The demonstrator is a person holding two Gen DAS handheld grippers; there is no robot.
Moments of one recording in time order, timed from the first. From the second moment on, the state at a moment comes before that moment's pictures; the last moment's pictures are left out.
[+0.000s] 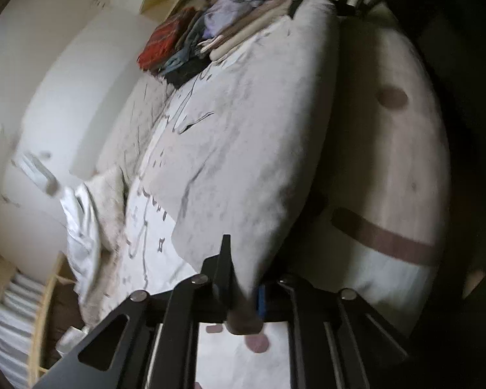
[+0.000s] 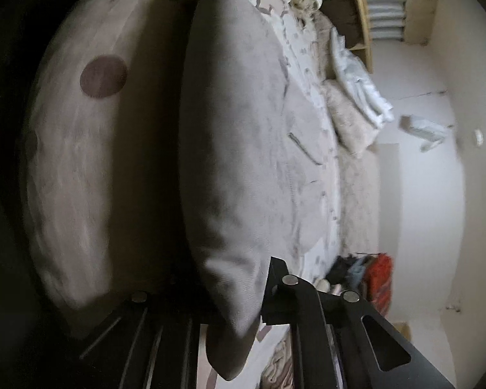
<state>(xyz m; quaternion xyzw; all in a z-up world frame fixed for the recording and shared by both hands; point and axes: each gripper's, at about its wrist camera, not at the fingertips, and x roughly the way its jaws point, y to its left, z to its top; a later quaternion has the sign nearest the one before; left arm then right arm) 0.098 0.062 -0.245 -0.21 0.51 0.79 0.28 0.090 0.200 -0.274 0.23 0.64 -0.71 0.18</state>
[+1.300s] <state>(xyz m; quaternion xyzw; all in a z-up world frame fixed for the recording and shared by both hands) -0.107 0.087 -0.156 -0.59 0.22 0.68 0.36 -0.083 0.235 -0.142 0.56 0.29 -0.70 0.34</state>
